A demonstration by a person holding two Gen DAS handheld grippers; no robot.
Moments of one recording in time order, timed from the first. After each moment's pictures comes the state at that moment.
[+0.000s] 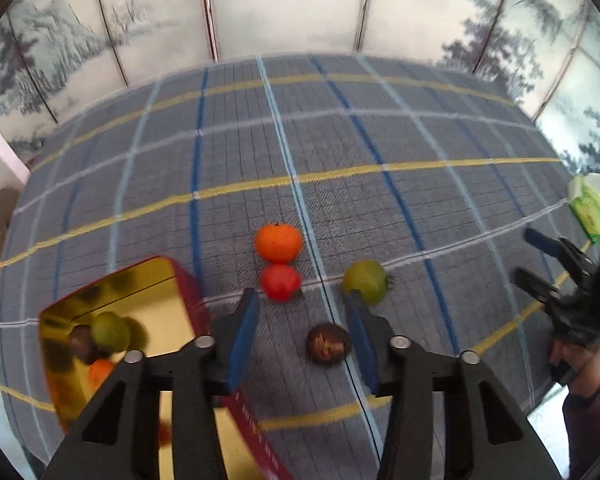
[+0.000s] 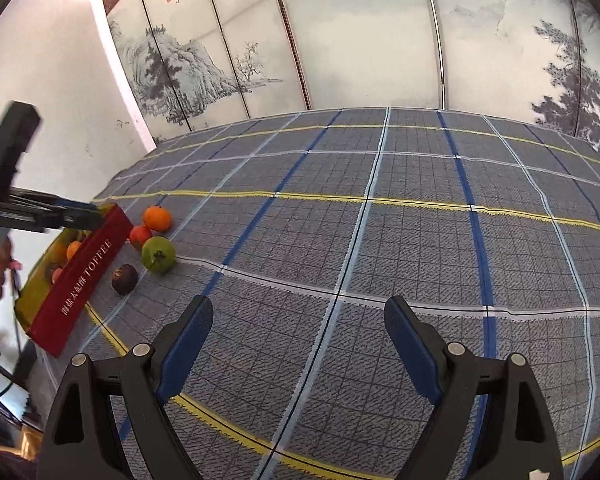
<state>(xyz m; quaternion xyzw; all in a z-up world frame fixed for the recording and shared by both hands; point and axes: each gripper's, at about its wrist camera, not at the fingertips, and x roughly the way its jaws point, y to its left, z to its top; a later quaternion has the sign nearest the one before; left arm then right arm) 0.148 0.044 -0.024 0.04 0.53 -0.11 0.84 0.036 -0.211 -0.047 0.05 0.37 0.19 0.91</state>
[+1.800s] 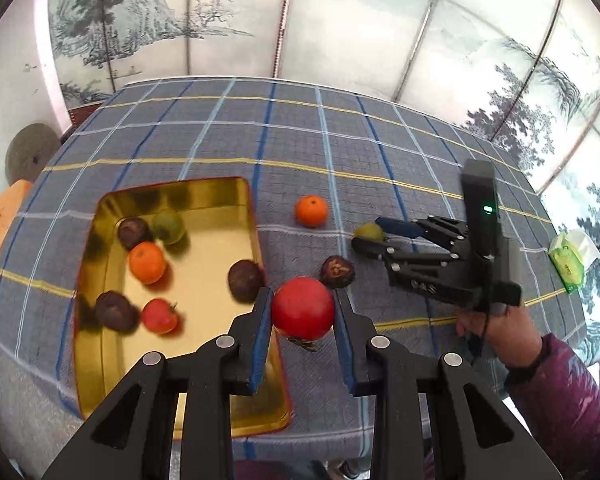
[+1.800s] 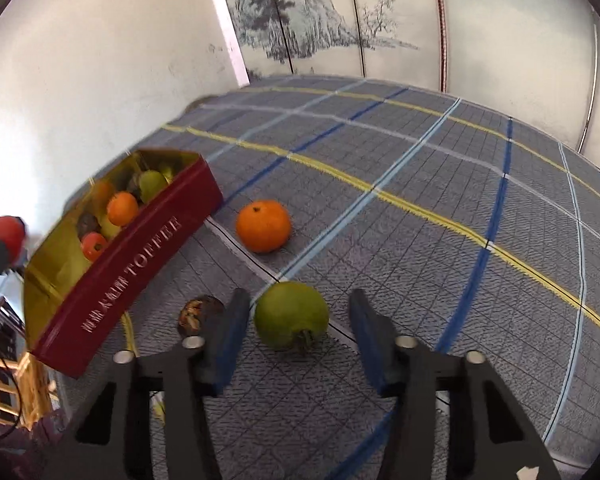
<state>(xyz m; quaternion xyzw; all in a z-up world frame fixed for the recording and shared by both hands) 0.012 0.101 0.020 -0.07 0.46 -0.05 0.88 0.104 -0.044 -0.065 -0.07 0.42 0.35 0.83</state>
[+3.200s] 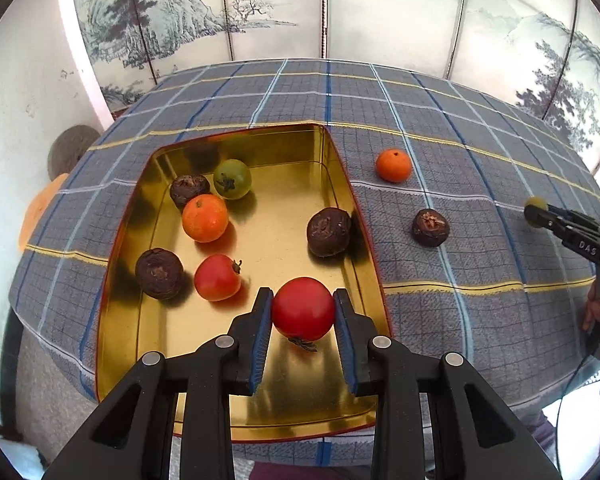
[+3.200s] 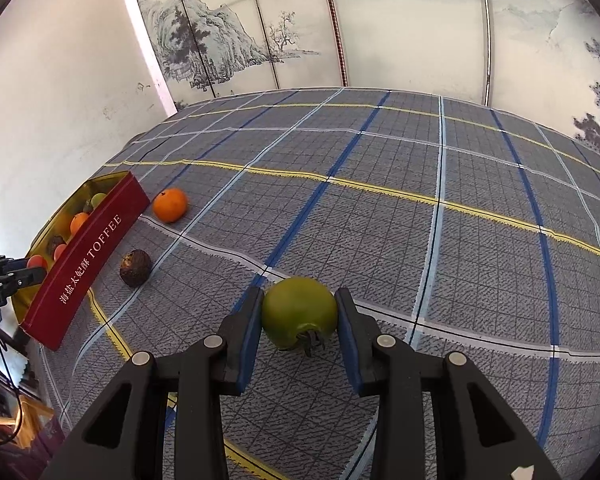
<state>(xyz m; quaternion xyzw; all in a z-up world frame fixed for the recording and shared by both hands) -0.001 0.123 -0.041 -0.01 0.47 0.04 0.88 0.065 -0.156 -0.058 0.00 0.41 0.23 0.88</state>
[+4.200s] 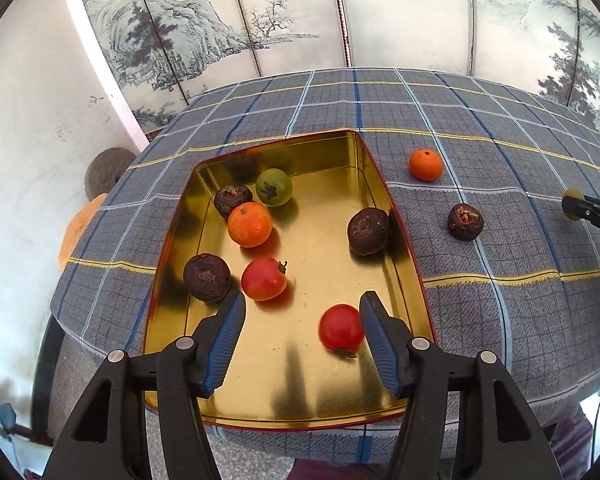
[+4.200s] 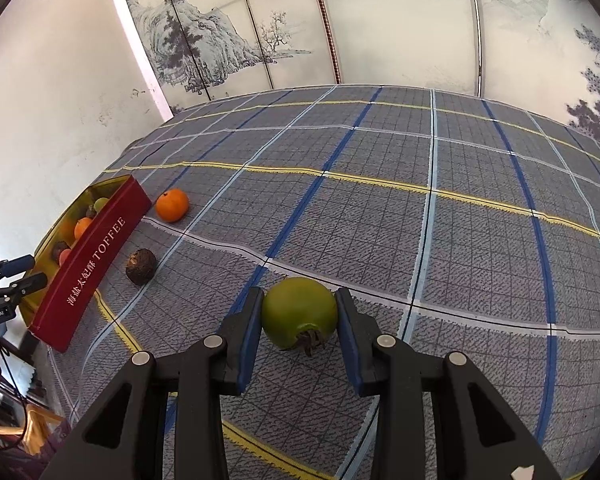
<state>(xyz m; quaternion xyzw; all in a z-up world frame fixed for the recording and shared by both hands) -0.015 0.125 -0.039 0.05 0.44 0.10 0.89 0.055 -0.163 -0.055 0.02 0.41 0.23 0.88</state>
